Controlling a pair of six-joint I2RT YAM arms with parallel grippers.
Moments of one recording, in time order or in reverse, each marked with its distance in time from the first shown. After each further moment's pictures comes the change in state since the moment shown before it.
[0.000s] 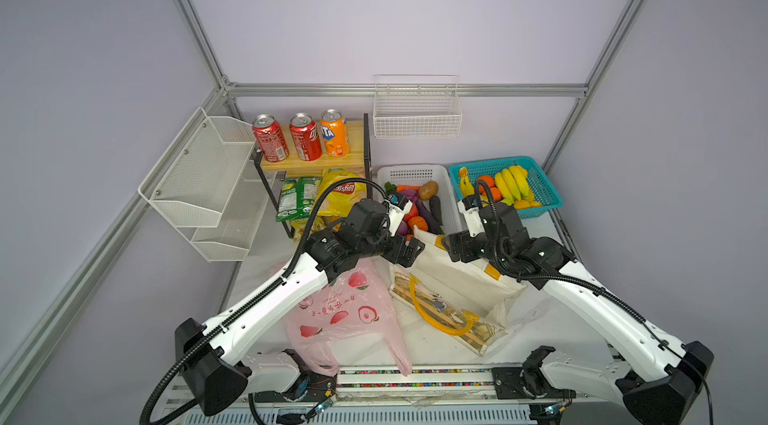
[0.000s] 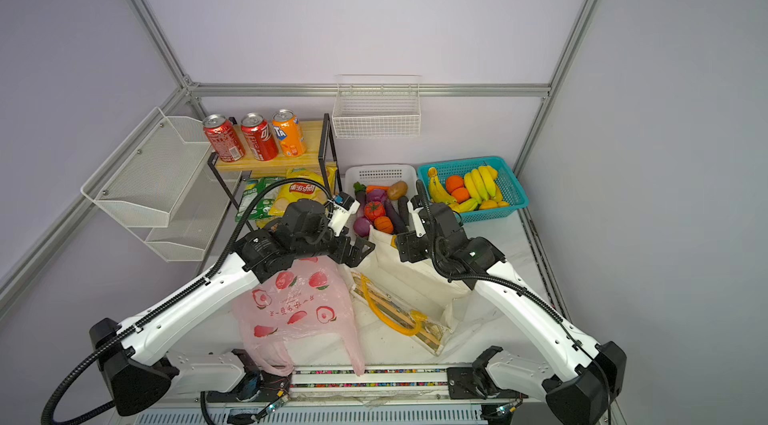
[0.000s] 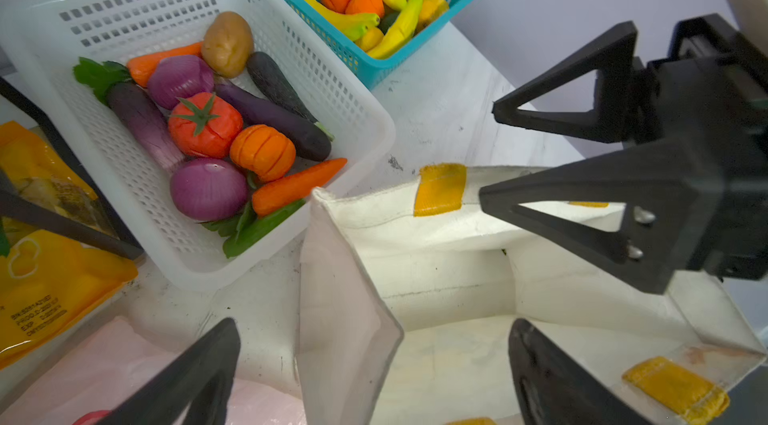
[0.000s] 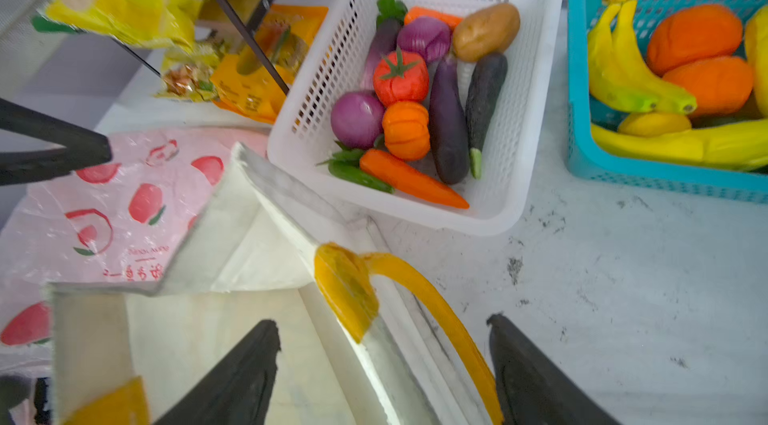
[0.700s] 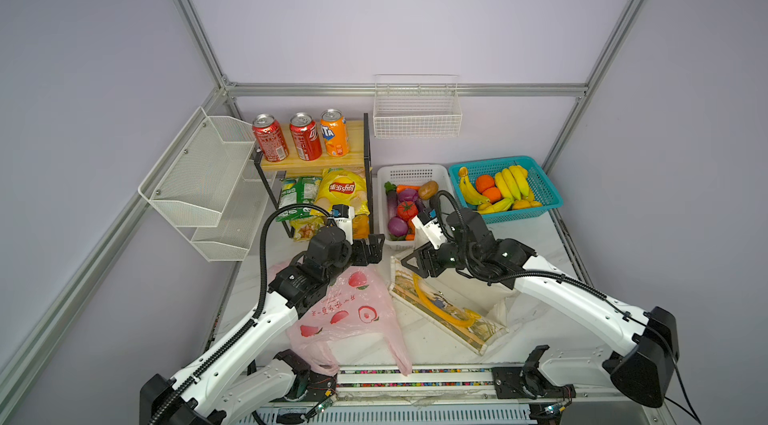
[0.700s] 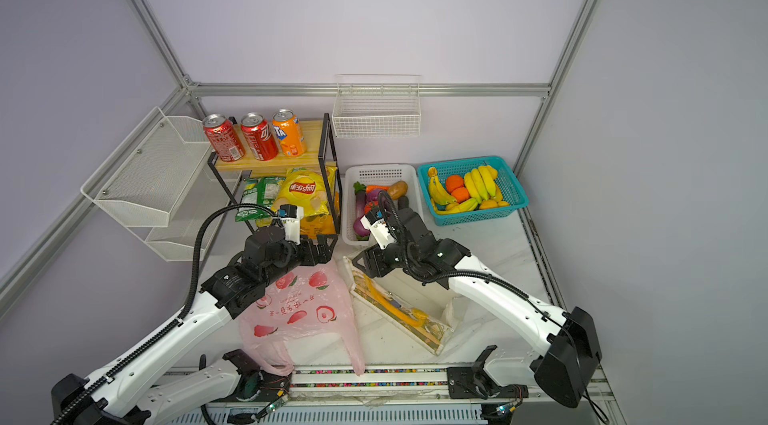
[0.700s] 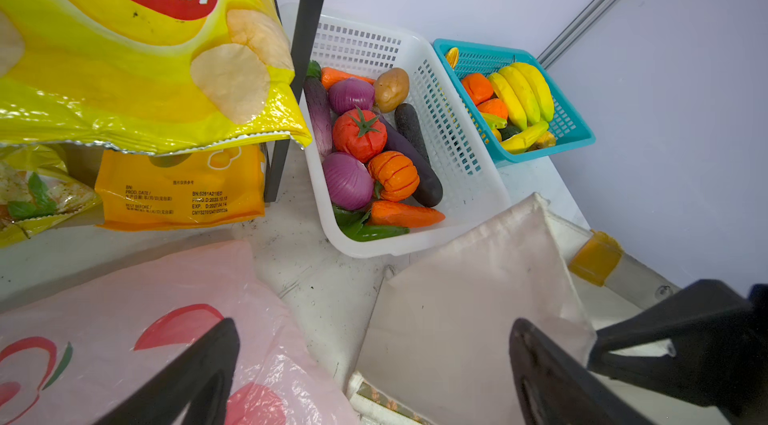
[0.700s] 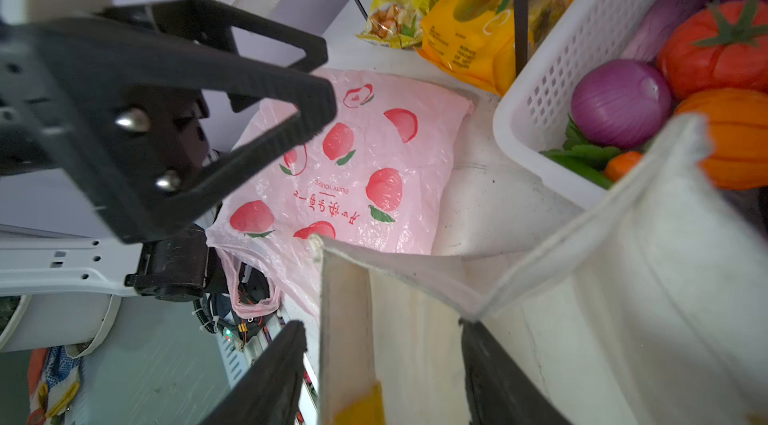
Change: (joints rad) left arm 0.176 -0.339 -0.441 0.303 -0.204 -0.304; right arm 0.152 0.109 0.006 0.232 -0.383 0.048
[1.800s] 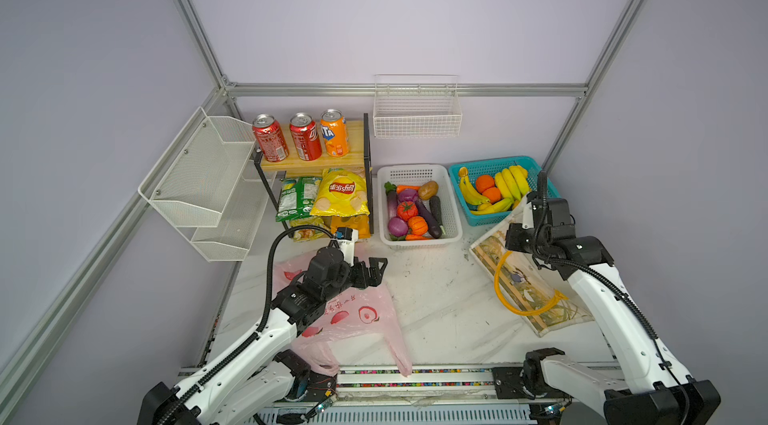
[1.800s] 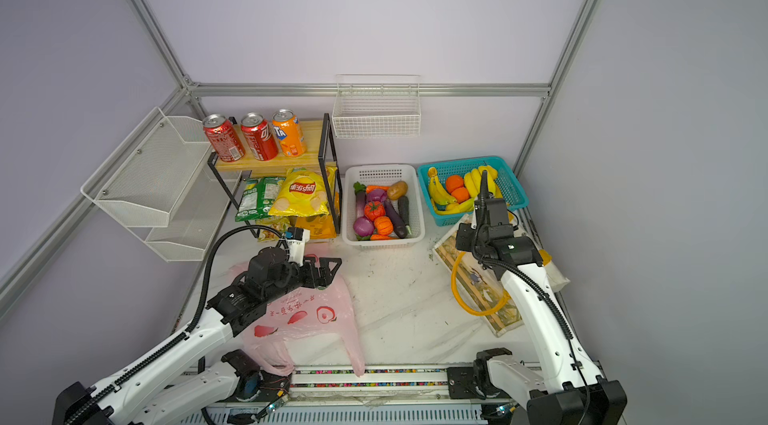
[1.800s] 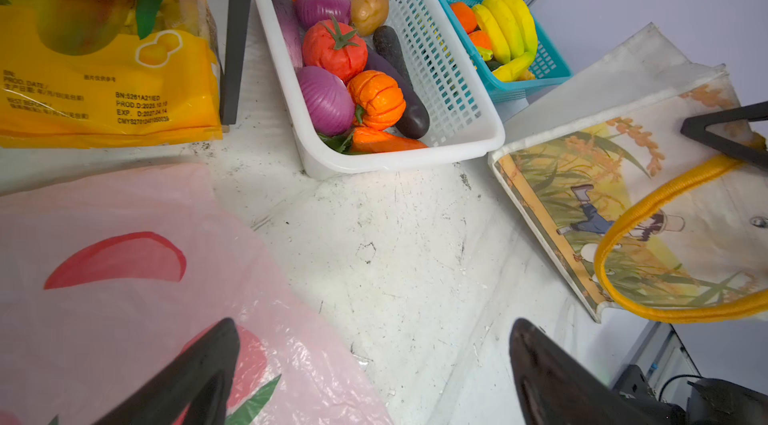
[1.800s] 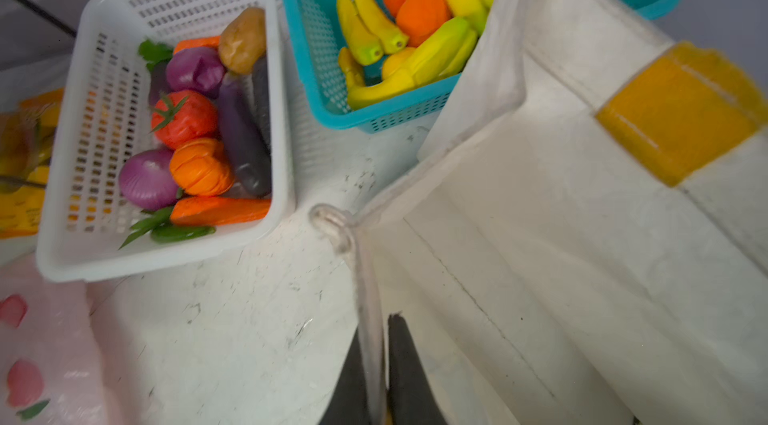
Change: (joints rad) left arm 0.000 -0.082 -0.240 0.109 0.130 -0.027; right arm -0.578 -0.187 -0.017 -0.382 0.381 -0.013
